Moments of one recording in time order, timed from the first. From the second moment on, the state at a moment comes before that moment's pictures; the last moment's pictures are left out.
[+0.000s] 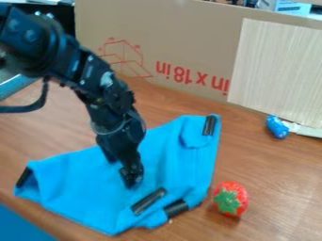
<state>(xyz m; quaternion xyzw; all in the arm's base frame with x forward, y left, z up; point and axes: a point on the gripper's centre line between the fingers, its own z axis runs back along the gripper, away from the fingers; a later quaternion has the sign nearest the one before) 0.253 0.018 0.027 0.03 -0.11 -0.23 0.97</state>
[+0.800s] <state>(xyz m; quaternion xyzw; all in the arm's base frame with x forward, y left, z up) 0.338 0.073 0.027 0.06 -0.10 -0.10 0.99</state>
